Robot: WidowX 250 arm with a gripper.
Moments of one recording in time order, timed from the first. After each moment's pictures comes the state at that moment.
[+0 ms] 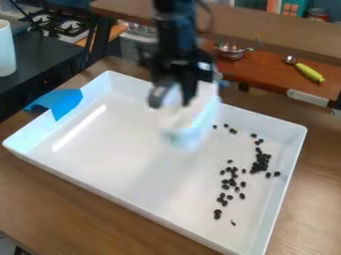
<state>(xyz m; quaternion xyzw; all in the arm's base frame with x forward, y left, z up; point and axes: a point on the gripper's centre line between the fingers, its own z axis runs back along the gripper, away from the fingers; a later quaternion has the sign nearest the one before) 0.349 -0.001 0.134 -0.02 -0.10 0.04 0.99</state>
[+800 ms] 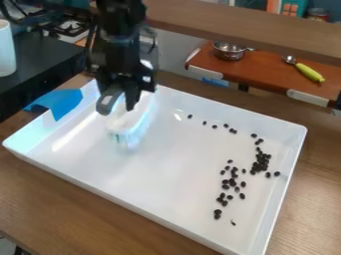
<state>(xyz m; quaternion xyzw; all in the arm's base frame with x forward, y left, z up) 0.347 0.081 0.094 0.07 -0.10 0.11 0.99</state>
